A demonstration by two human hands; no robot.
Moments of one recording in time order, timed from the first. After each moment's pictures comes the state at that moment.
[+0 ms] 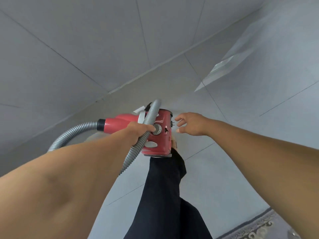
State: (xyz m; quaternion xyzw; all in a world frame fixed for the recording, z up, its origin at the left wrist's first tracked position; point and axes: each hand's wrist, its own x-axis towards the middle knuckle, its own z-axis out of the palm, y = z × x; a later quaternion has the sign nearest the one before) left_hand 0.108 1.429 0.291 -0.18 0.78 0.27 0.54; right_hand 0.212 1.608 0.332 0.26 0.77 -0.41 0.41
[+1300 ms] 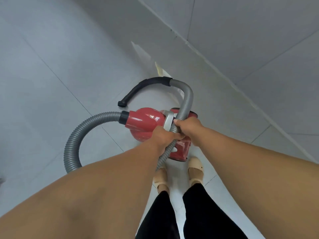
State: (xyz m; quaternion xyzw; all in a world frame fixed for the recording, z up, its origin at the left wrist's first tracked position) left_hand 0.151 1.618 0.084 -0.59 0.48 0.61 0.24; right_hand 0.063 1.678 0.085 0.15 0.74 -0.31 0.57
